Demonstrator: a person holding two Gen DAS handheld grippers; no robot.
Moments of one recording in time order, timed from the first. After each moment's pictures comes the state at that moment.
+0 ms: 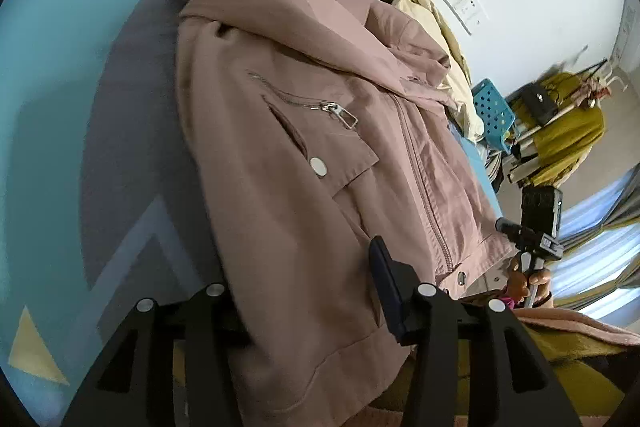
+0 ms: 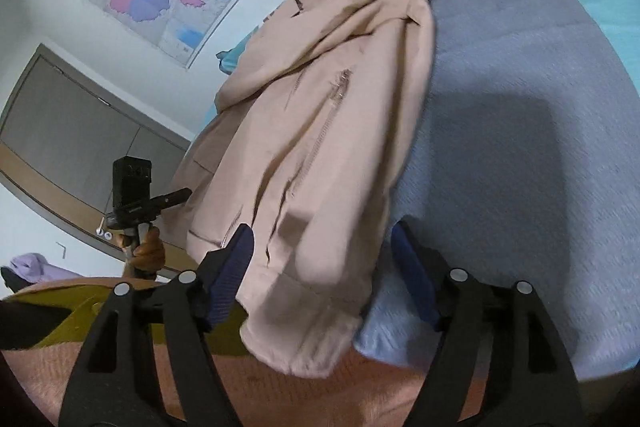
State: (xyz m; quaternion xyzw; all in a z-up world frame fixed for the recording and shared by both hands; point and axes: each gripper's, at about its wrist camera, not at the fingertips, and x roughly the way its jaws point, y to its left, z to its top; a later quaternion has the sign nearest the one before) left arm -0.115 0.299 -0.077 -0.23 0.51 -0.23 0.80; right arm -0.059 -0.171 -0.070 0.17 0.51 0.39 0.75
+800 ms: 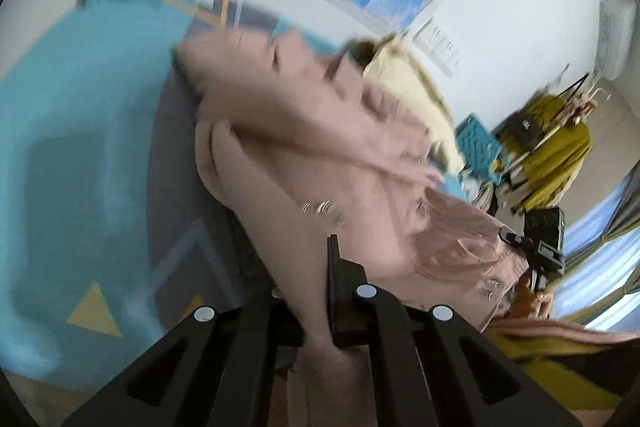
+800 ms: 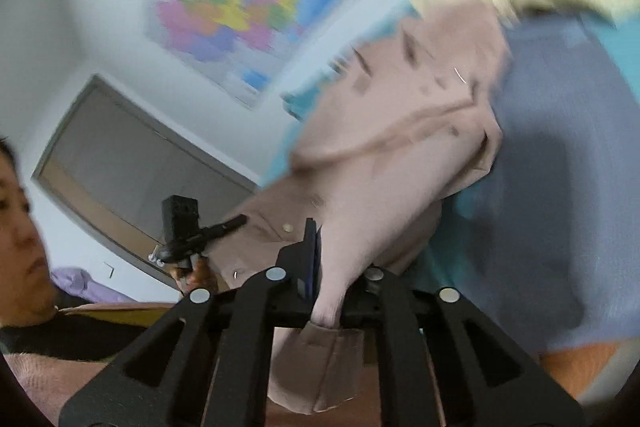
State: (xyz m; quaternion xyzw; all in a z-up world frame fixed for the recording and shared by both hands) left arm -0.147 0.328 -0.032 -0.24 0.44 -0.21 0.84; right arm -0.079 -0.182 -0.030 0.26 0.45 0.45 0.72
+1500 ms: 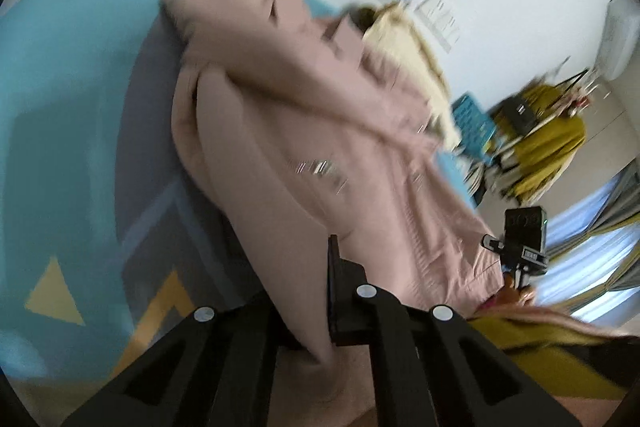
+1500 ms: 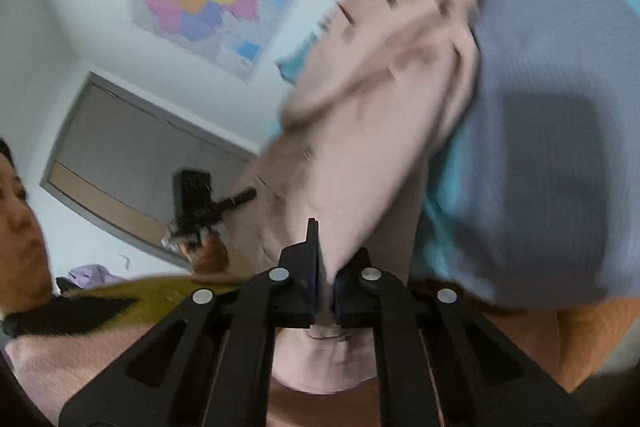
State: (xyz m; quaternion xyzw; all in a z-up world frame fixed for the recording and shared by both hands) left arm -0.142 0.324 -0.044 -0.26 0.46 -0.24 0.81; right arm -0.090 -0.183 -0.047 0.28 0.46 0.47 0.70
